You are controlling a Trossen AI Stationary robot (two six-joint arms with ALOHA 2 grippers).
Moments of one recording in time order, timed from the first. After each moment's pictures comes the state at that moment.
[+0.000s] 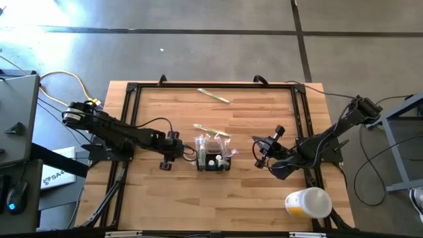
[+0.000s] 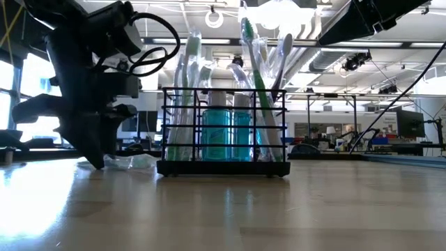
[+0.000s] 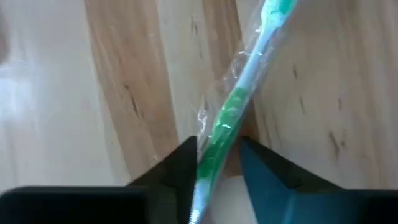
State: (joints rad) left arm -0.14 1.40 0.60 -0.34 -0.12 0.07; right arm 0.57 1.19 0.77 -0.43 1.12 0.49
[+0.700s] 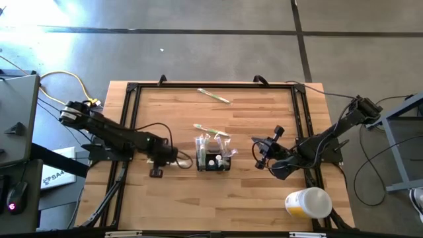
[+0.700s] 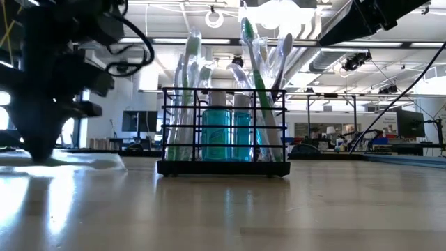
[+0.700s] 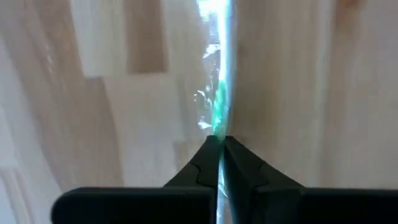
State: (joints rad) left arm -0.25 1.35 0.65 -0.64 0.04 -0.21; right arm 0.57 1.19 0.77 -0.43 1.10 0.44
